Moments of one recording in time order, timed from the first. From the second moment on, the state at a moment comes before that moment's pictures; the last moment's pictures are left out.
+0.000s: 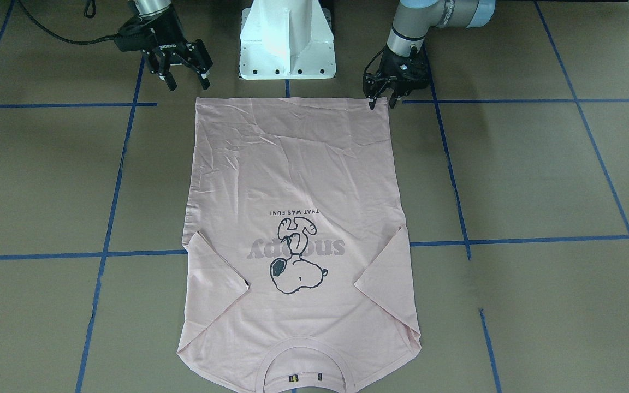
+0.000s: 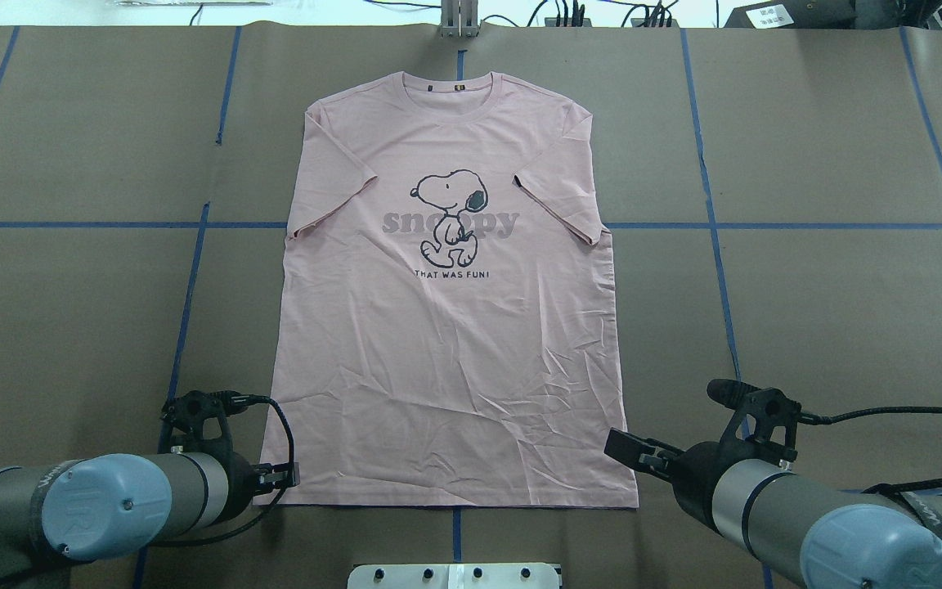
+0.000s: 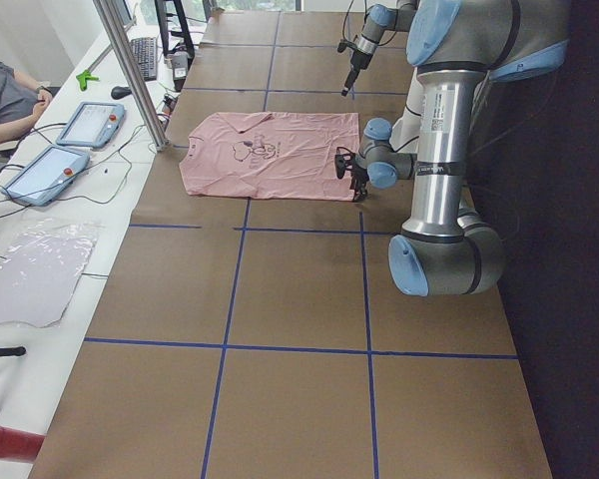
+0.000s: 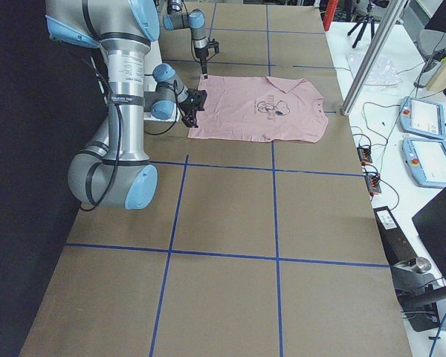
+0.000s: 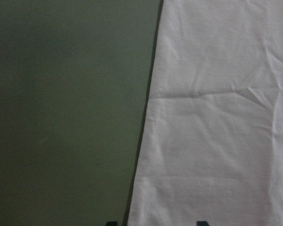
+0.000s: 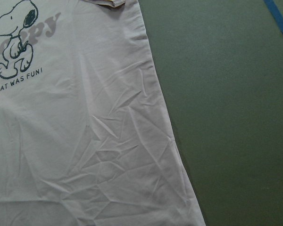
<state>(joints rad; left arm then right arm) -0.17 -1.66 -2.03 -1.92 -1.56 -1.59 0.09 -1.62 2.26 -1.21 1.27 1.79</state>
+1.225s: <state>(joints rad) -0.15 -1.66 -2.04 -1.91 -1.56 -1.59 0.07 -1.61 2.25 -1.22 1.27 1.83</state>
